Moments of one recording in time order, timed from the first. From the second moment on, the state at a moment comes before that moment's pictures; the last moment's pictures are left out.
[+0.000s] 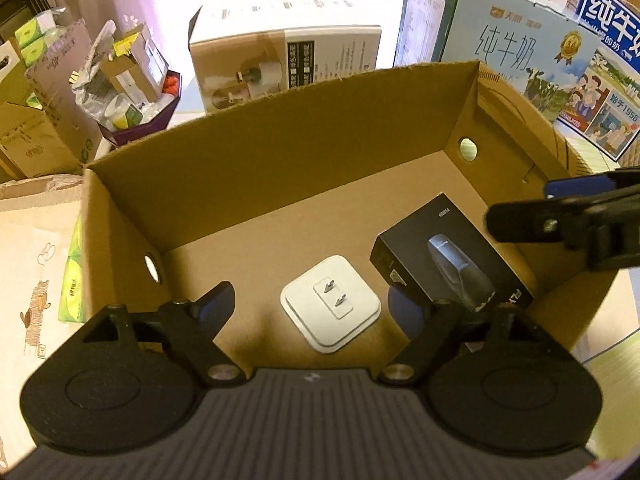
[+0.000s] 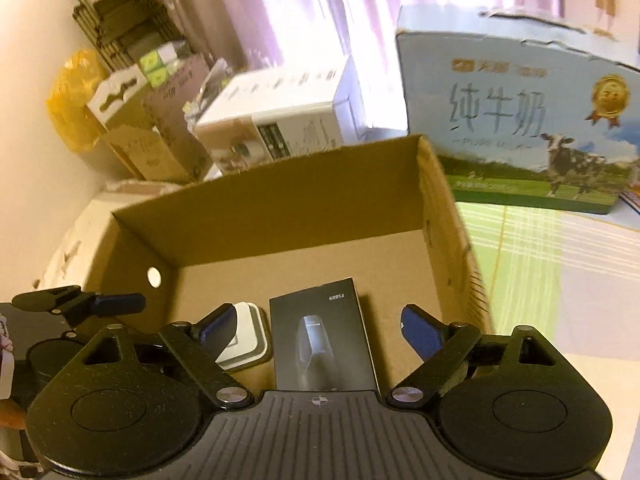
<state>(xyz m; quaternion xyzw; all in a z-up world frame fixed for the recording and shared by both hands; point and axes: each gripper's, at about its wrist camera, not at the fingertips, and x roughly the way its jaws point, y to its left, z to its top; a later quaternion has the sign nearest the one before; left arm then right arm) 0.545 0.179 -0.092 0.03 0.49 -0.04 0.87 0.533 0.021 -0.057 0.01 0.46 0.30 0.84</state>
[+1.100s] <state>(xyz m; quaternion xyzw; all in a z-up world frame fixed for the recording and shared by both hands) 0.338 0.128 0.016 0.01 0.38 0.01 0.93 0.370 -0.135 0.013 0.09 0.34 0.36 0.86</state>
